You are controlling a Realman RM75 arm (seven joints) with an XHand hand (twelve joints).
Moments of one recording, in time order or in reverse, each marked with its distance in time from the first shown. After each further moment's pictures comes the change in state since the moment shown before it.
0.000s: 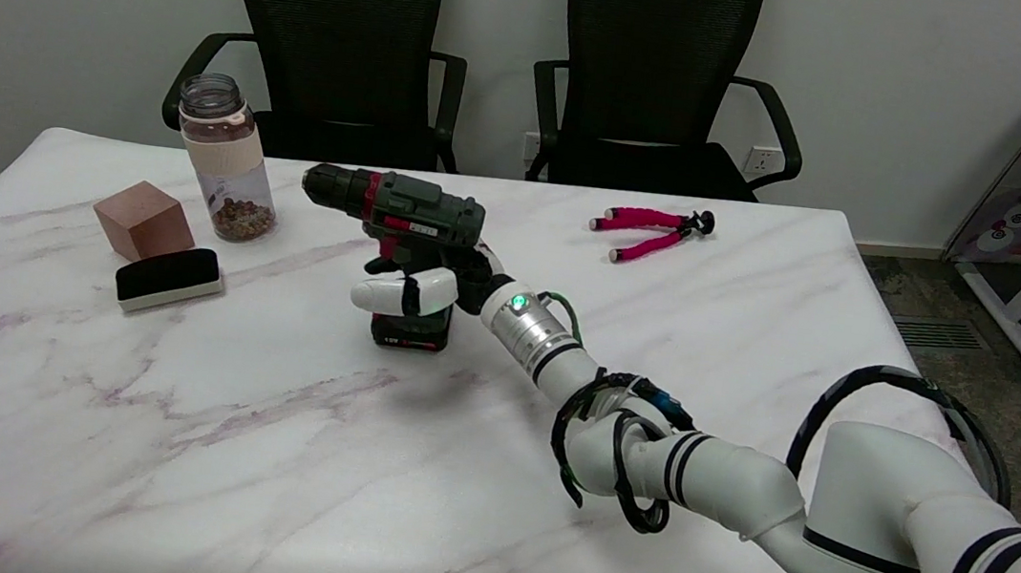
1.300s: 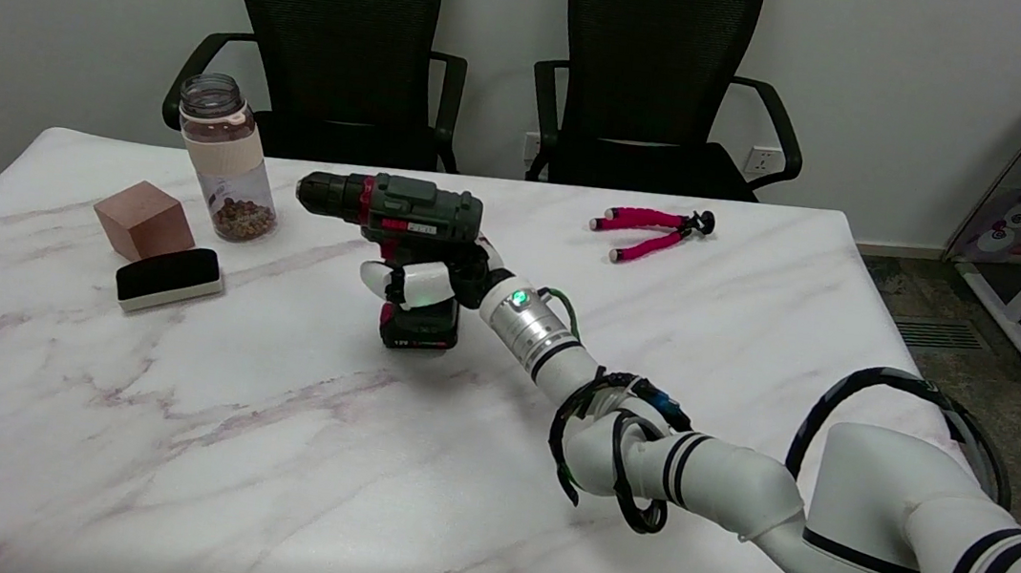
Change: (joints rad) arm -0.003 -0.001 0.011 -0.012 0.002 0.031 0.007
